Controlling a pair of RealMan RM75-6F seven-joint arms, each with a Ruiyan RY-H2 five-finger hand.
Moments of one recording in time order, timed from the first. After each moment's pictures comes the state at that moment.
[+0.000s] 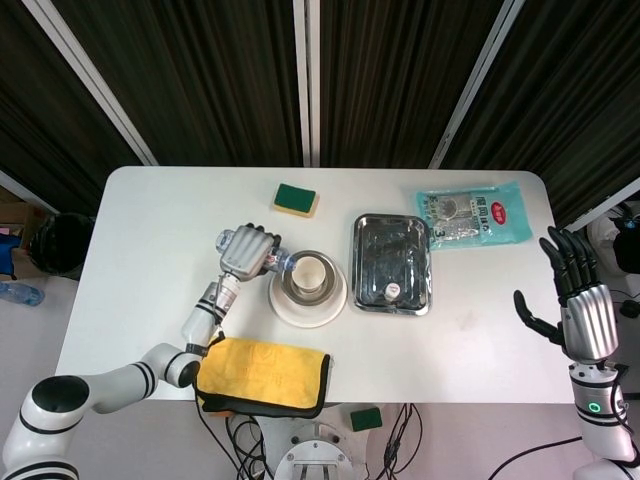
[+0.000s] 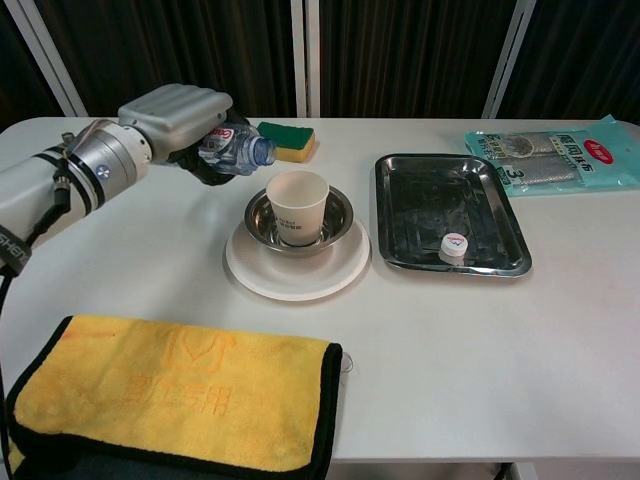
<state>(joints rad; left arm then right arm) -0.83 -1.85 -0.22 -0.99 1.28 0.98 0.27 0.21 -1.28 0.15 -1.44 -1.71 1.76 0.26</state>
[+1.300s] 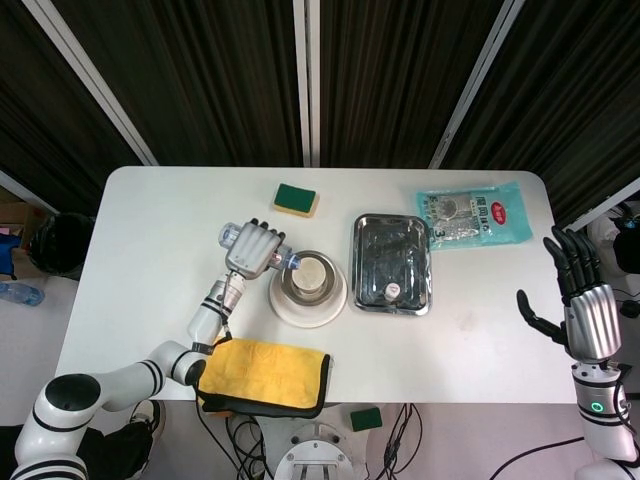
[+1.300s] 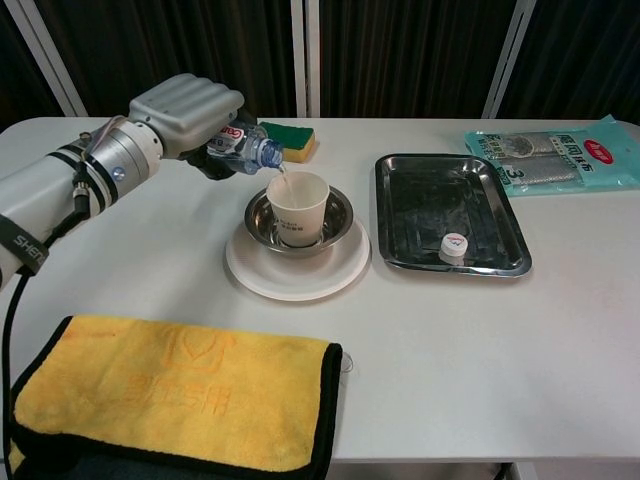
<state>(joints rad) -0.86 -1.88 -0.22 -0.94 1.29 1.01 0.38 0.21 -1.28 0.15 -1.42 -1.70 1.76 0.28</state>
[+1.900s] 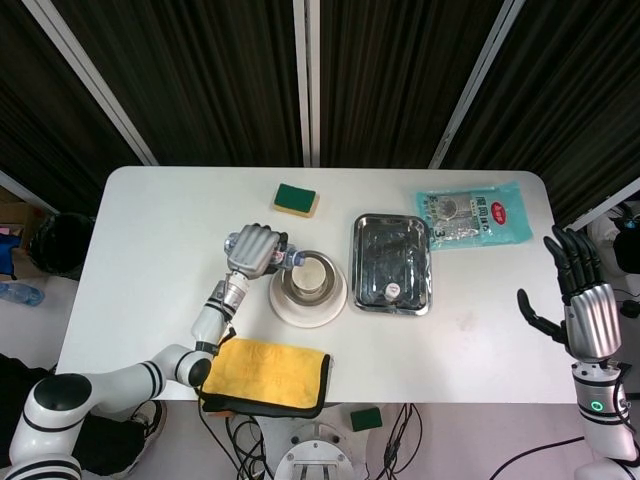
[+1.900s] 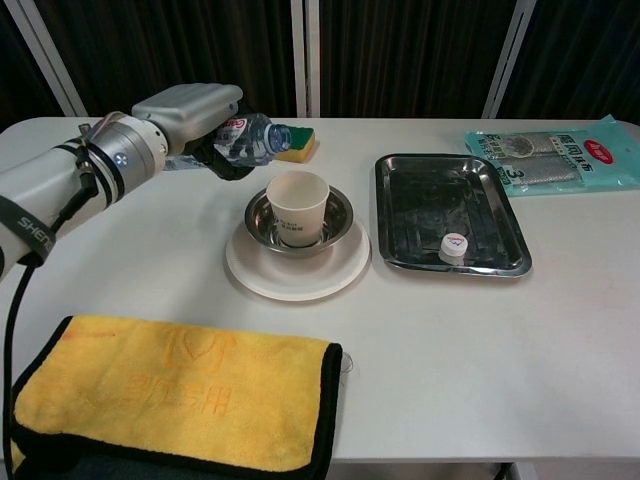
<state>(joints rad) -0.85 -1.84 -0.29 -1.09 1.16 0.94 0.28 0.21 -1.28 0.16 -1.42 -1.69 1.76 0.28</state>
